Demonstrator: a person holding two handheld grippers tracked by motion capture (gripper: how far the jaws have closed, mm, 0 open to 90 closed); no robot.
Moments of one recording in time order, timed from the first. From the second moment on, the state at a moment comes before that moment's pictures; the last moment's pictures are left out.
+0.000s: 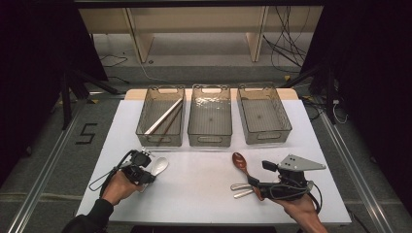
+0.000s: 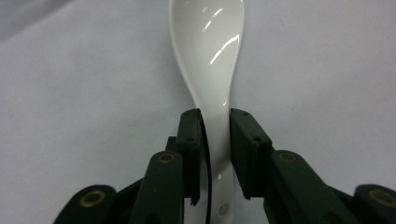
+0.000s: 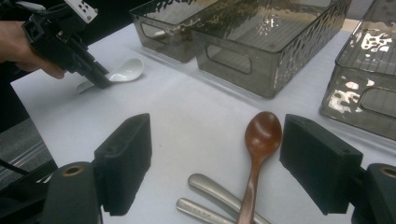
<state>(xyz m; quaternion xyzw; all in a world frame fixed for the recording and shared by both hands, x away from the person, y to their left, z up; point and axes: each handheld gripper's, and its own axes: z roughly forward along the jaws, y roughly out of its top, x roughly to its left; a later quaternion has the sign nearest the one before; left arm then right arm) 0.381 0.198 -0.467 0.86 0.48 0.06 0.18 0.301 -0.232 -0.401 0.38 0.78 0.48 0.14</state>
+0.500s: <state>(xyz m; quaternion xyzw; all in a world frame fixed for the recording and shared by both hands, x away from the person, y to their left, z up) 0.379 0.196 -0.465 0.87 0.45 0.04 0.18 0.300 -0.232 -0.401 0.38 0.78 0.48 0.14</state>
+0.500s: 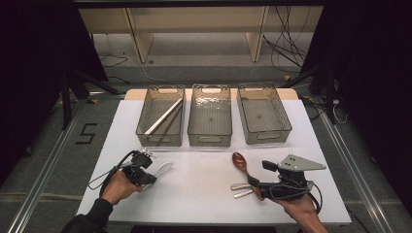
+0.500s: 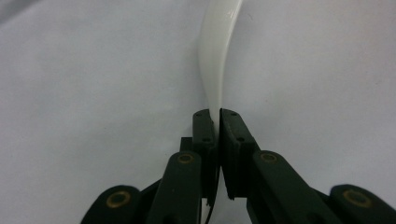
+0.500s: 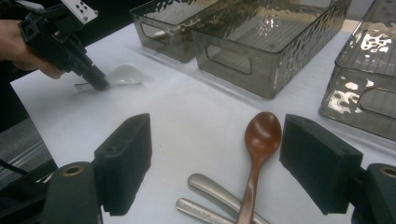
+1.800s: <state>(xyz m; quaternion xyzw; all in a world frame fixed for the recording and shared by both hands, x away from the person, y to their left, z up) 0.396 0.187 -0.417 0.83 0.44 0.05 0.33 0.302 -0.234 -0.402 0.38 0.78 0.48 0.14</state>
